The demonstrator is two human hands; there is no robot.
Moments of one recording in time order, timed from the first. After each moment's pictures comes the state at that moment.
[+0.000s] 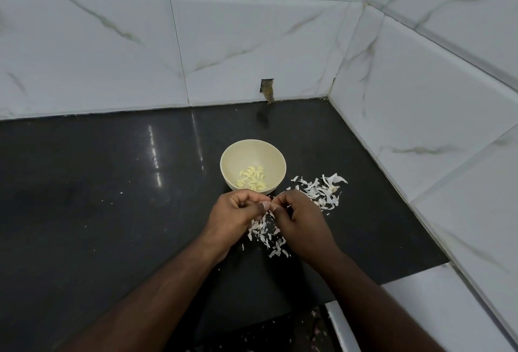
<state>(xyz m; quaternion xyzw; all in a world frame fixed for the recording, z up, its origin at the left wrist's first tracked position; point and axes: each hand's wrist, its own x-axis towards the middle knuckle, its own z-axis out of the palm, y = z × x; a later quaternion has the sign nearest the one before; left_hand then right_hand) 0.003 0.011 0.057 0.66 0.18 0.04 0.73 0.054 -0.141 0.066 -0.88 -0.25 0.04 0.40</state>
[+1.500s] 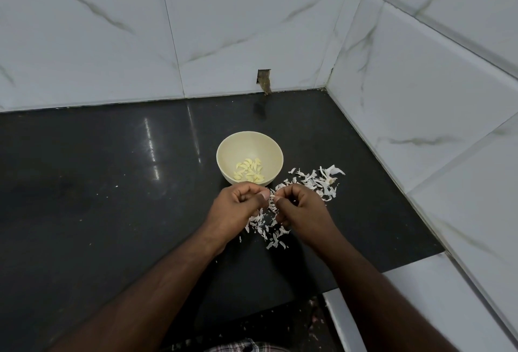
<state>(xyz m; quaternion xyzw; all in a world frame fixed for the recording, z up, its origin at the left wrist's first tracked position) 0.005 0.008 0.056 0.70 0.16 0.03 0.70 0.062 -0.147 0.064 -0.81 -0.10 0.18 0.54</state>
